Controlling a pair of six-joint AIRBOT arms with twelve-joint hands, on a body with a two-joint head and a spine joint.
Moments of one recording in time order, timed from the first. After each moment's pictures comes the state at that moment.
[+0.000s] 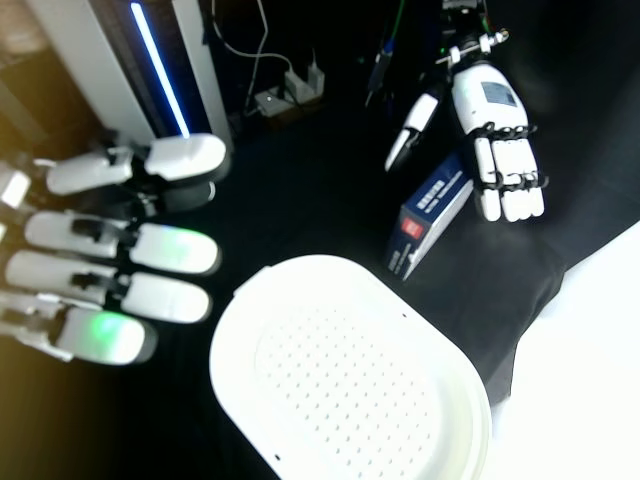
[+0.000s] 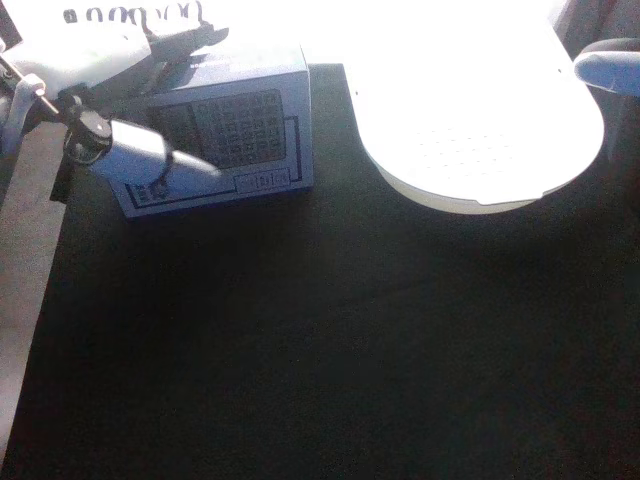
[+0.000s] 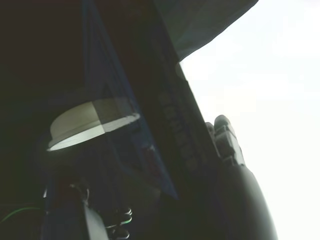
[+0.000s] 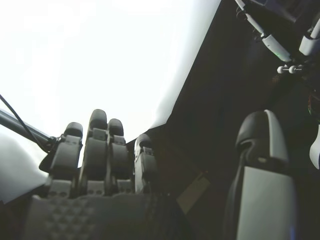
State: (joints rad) left arm 0.45 -1.03 1.30 -0.03 -0.51 1.01; right arm -0.66 -0.93 1.24 0.12 1.28 -0.65
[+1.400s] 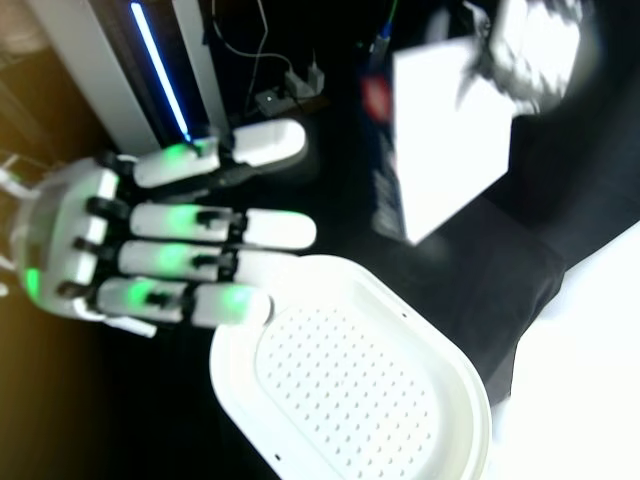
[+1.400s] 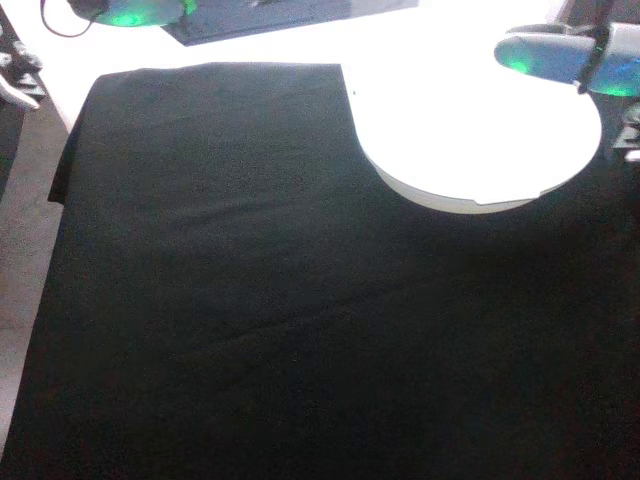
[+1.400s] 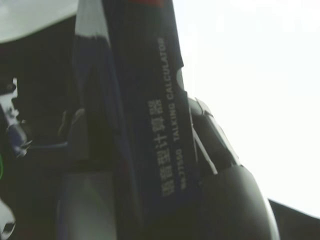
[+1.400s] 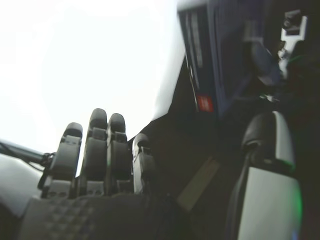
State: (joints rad) left arm 0.23 -0.95 1.15 0.10 -0.86 0.94; right arm -0.57 -1.10 1.32 0.13 1.28 -0.55
